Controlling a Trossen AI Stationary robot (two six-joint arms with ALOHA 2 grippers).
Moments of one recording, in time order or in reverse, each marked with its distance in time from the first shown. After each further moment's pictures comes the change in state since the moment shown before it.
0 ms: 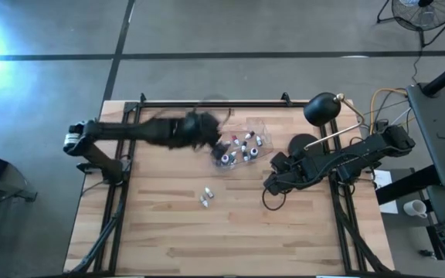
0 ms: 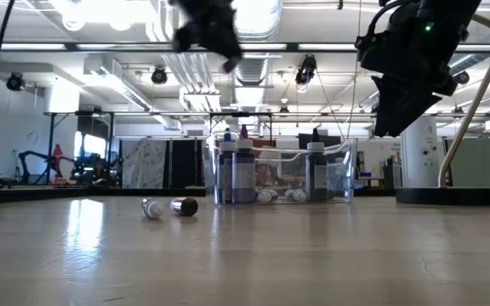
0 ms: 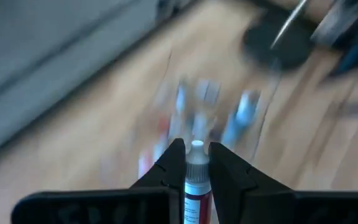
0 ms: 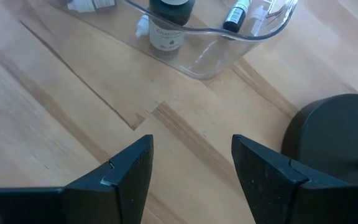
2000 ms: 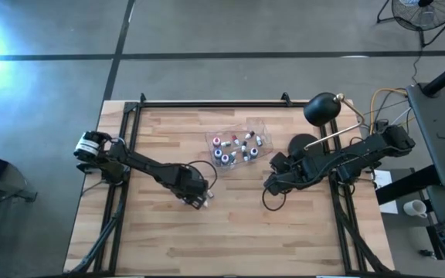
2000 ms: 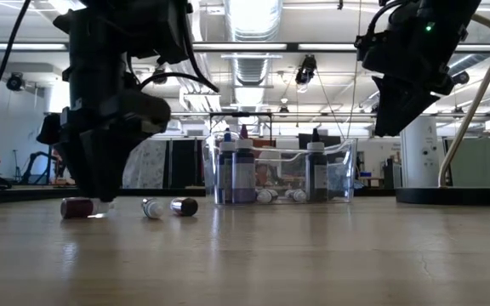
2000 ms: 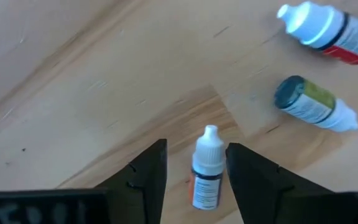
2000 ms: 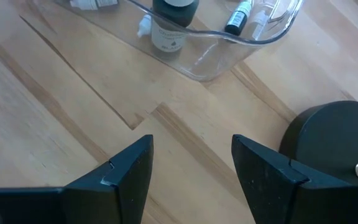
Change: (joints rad) left arm -0.264 0.149 -0.444 -0.027 0.450 -0.657; right arm 0.000 0.000 0.000 0.002 0.005 -0.032
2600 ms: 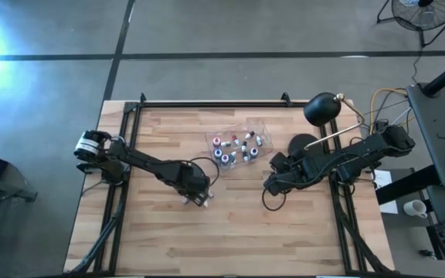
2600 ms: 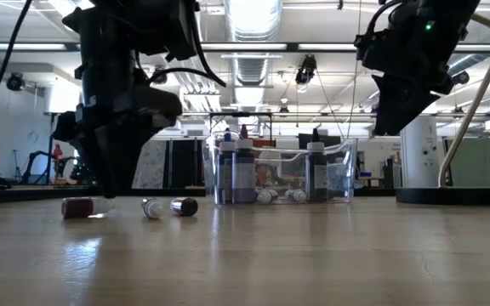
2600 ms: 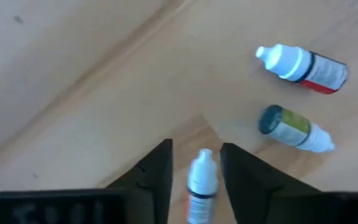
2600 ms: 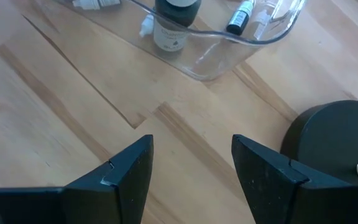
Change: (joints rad) left arm 0.027 -0.003 0.029 -0.006 -0.041 0.056; right arm 0.000 0.000 0.007 -0.001 -0.006 0.000
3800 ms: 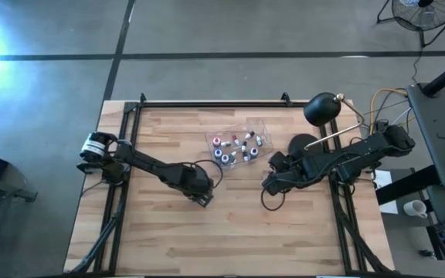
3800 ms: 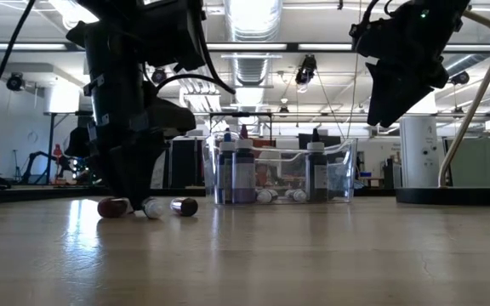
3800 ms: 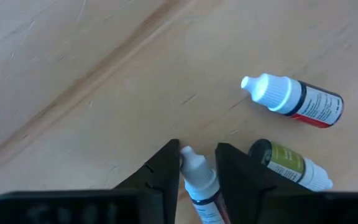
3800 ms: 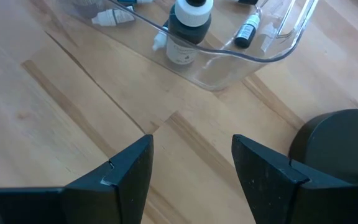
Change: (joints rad) left arm -0.006 0.076 -0.010 0.127 -0.044 -0.007; right arm 0.000 0.000 0.041 -0.003 -0.002 -0.007
